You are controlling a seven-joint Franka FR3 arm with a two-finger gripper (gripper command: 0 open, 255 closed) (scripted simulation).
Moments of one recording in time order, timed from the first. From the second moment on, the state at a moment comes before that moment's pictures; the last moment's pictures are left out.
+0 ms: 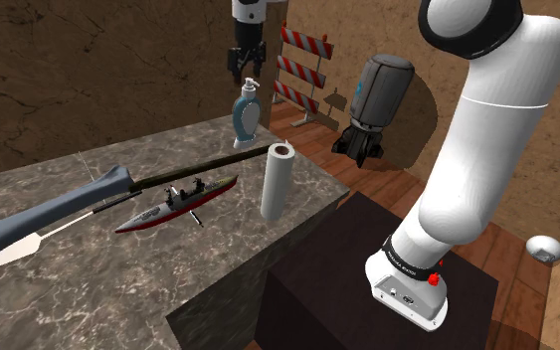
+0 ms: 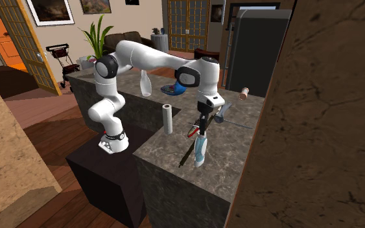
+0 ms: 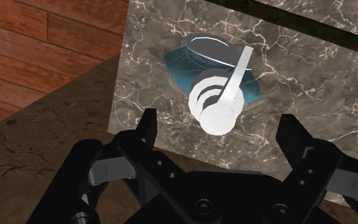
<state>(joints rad) 0.04 0.23 0.02 -1.57 -0.04 1.80 -0.14</state>
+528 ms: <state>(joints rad) 0.04 0.23 0.02 -1.63 -0.04 1.86 -0.14</state>
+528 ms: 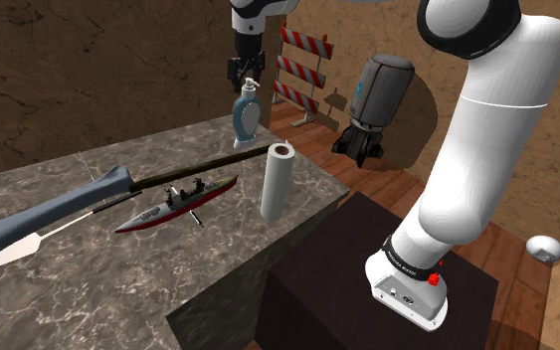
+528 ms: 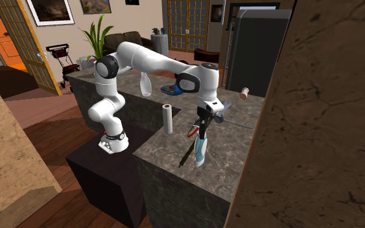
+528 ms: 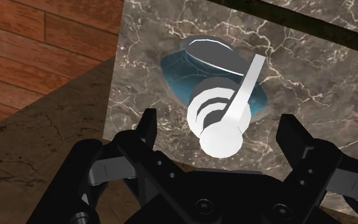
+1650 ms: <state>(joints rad) 0.04 0.23 0.02 -1.59 -0.04 1.83 -0.14</state>
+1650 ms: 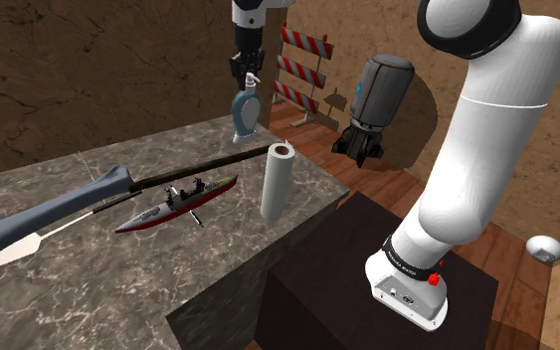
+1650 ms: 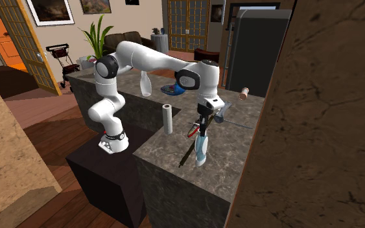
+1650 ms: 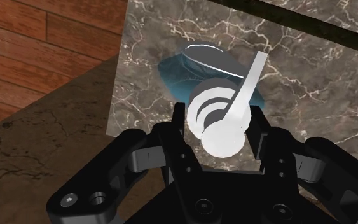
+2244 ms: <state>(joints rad) 0.04 0.23 0.02 -1.47 -0.04 1.70 -0.15</state>
